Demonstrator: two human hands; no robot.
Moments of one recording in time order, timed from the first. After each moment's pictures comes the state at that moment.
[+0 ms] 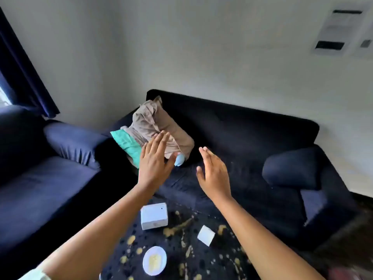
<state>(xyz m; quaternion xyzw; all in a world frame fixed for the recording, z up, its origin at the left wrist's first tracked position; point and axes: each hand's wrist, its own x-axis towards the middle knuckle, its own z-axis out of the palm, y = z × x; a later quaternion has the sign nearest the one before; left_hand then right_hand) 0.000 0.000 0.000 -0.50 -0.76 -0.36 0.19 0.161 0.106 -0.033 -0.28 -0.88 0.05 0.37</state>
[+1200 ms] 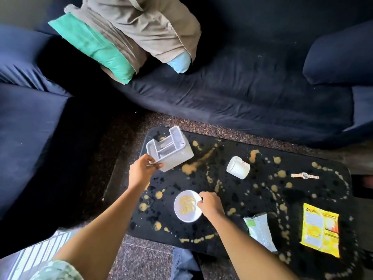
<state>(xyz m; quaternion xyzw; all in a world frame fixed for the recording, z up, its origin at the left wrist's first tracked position) -0.134 -0.010 -0.349 -0.24 -0.86 -0.31 -0.34 0.100 0.032 -0.387 -0.54 -0.74 0.34 -0.22</state>
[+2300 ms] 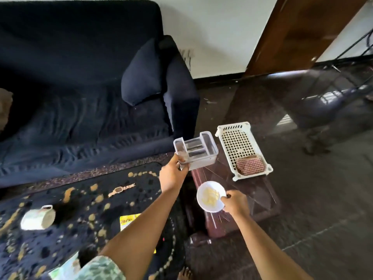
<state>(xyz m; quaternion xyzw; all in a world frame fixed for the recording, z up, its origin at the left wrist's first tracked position) 0.619 0.270 -0.268 -0.53 -0.72 -0.31 -0.32 0.814 0.211 -0.290 -0.83 -0.44 0.34 0.09</state>
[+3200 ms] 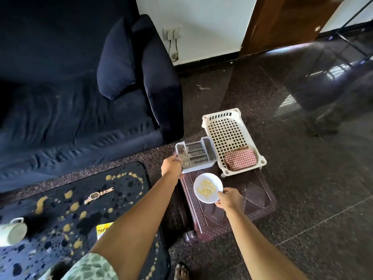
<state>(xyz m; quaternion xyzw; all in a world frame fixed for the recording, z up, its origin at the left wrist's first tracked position) 0.697 0.342 -0.362 -0.25 -0.74 -0.26 -0.56 0.872 0.238 -0.367 -0.85 -0.29 0.42 0.14</state>
